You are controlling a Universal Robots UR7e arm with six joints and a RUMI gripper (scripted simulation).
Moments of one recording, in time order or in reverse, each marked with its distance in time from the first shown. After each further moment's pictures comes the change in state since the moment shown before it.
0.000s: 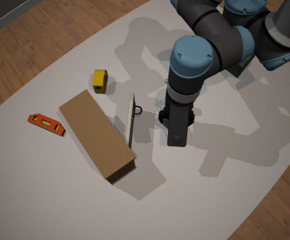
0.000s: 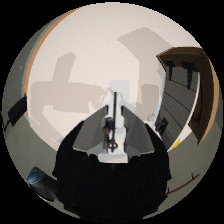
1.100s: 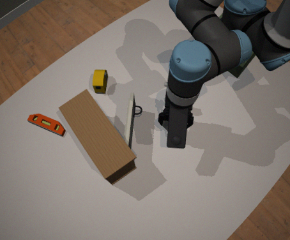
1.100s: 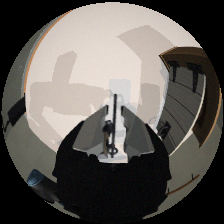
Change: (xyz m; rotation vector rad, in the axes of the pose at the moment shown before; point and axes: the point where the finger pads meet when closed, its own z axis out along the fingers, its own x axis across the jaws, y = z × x) arm 0.000 0.000 0.014 0.000 0.000 0.000
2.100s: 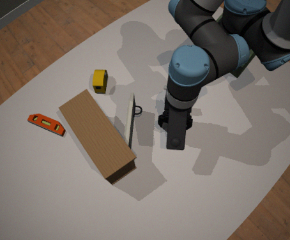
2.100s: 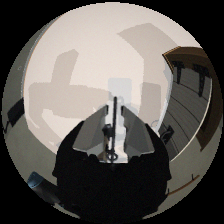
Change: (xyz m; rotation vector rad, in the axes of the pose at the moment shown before) arm 0.000 0.000 0.015 0.000 0.000 0.000
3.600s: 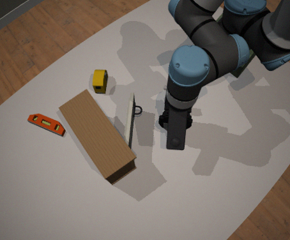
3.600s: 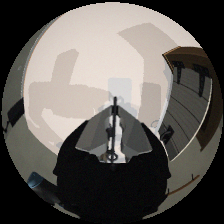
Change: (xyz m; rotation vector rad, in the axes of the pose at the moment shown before) arm 0.000 0.000 0.000 0.000 0.000 0.000
